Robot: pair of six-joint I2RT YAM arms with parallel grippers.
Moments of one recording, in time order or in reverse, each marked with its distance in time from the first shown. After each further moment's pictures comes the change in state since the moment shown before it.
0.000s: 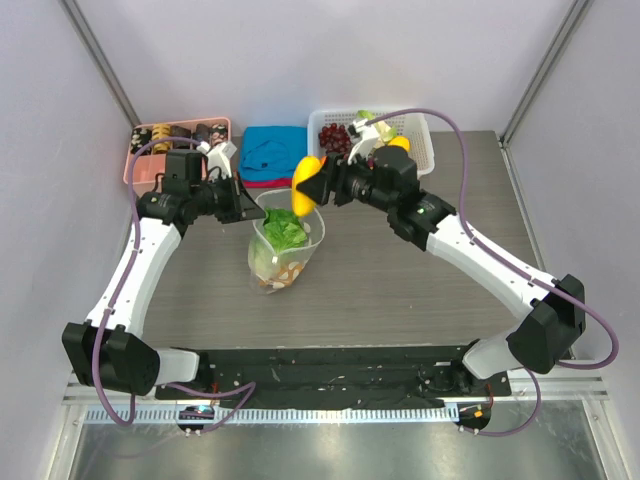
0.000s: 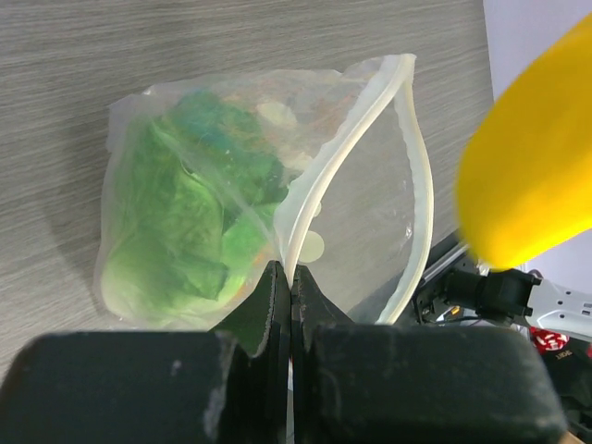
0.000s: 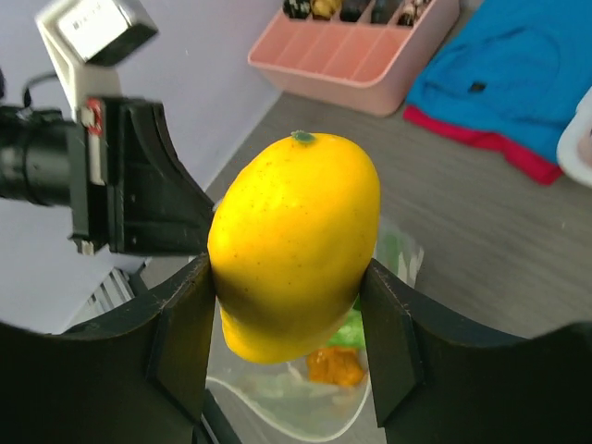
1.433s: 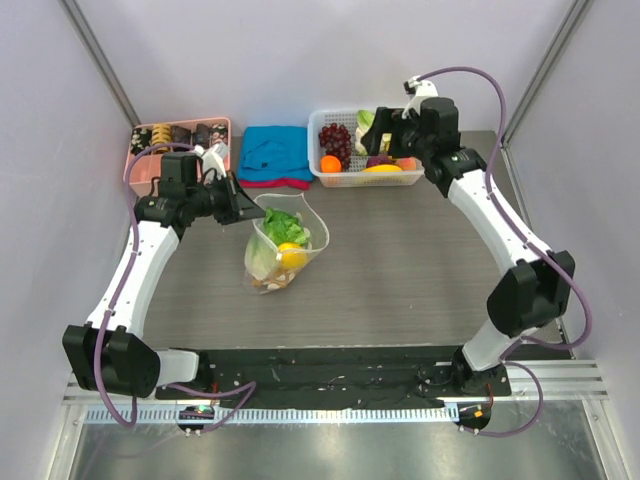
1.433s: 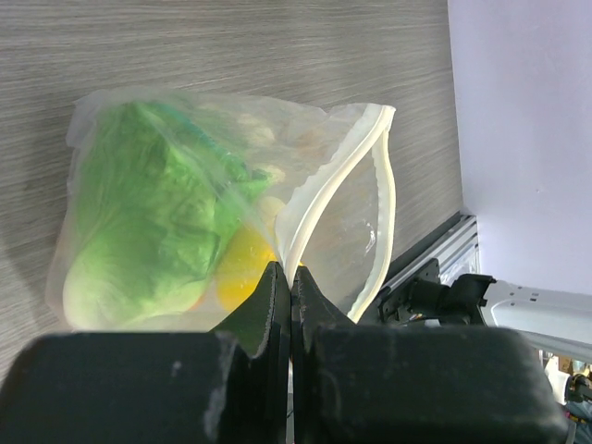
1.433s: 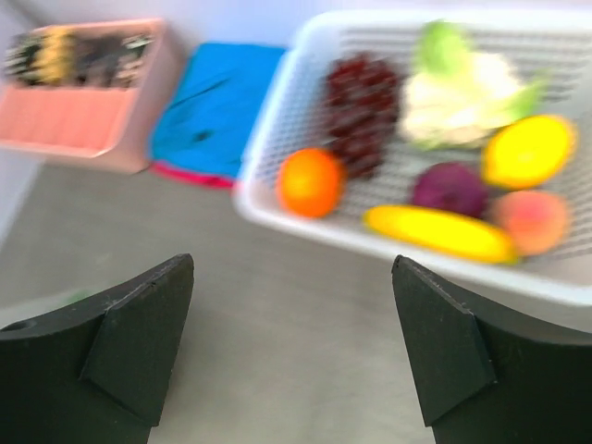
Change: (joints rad) left arm 0.036 -0.016 -0.050 0.062 0.059 -0.099; right arm -0.337 0.175 0.232 -0.257 0.056 -0.189
